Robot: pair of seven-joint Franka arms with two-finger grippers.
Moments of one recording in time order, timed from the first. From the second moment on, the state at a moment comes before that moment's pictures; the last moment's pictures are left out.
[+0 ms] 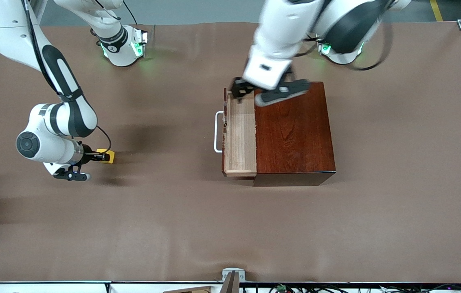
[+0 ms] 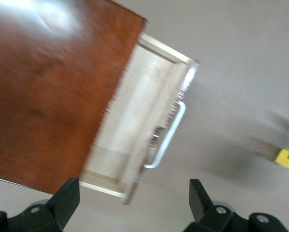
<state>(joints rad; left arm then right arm) -0.46 0.34 -0.39 -1.37 -0.03 1.83 -1.27 -0.07 0.45 0.03 -2.03 0.05 2.27 0.04</state>
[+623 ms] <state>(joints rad) -1.02 0.71 0.04 -1.20 0.02 2.14 -1.74 -0.07 0.42 0.05 -1.82 0.05 1.89 0.04</state>
